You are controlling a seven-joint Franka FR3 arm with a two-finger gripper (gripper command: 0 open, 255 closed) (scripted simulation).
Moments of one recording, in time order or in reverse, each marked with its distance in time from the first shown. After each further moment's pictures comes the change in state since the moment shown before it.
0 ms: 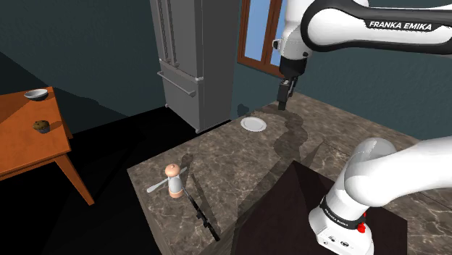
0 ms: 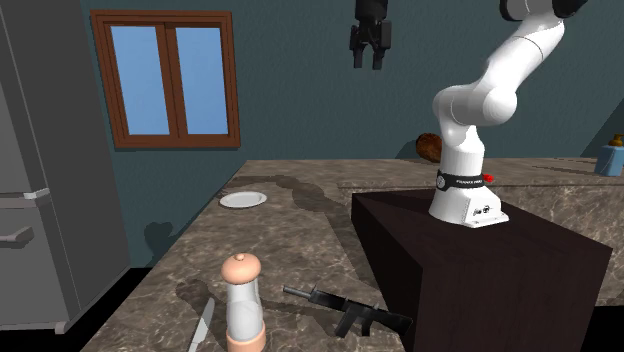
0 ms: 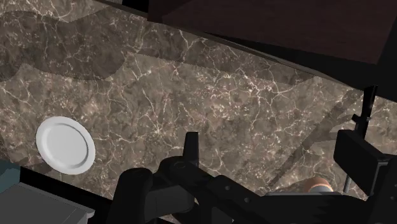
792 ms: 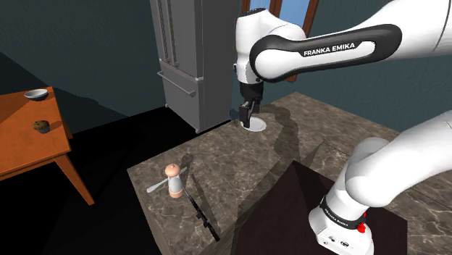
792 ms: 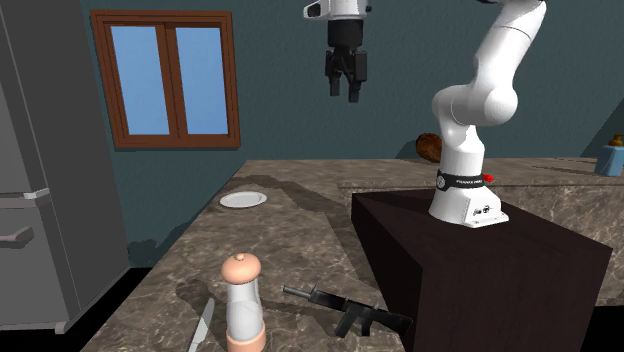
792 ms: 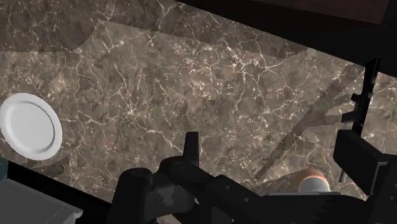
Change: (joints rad) arm 0.028 0.304 0.142 0.036 0.029 0.222 0.159
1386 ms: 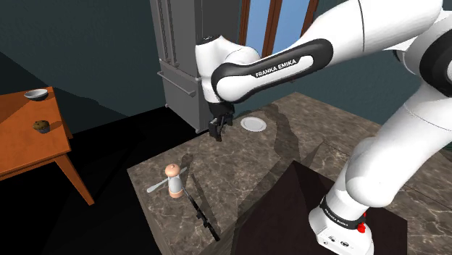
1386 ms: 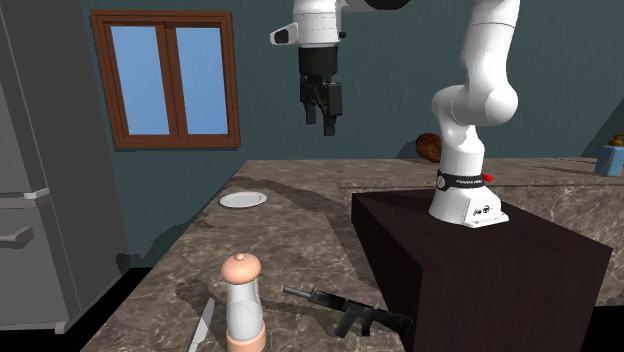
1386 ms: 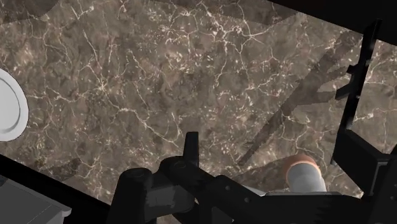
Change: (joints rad) arm 0.016 0.332 0.109 0.158 -0.058 0.119 0.159
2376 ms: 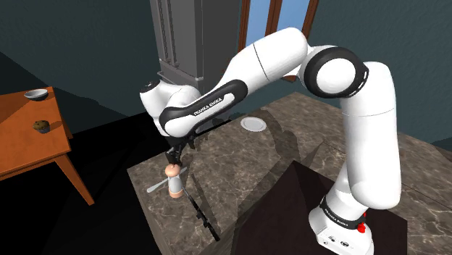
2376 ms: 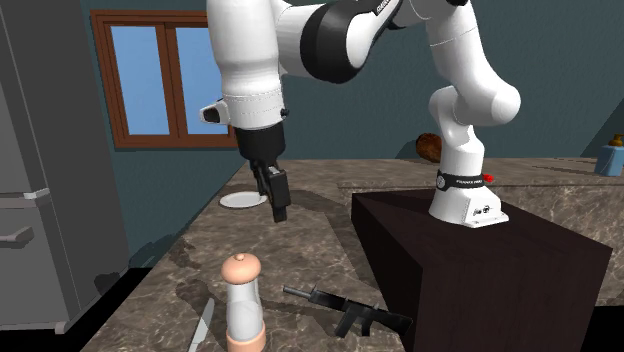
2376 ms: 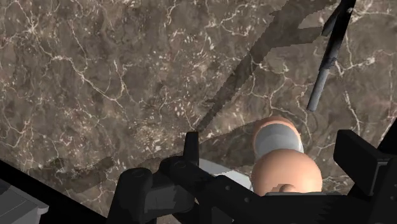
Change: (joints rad) arm 0.131 0.626 0.036 0.470 -0.217 0.025 0.235
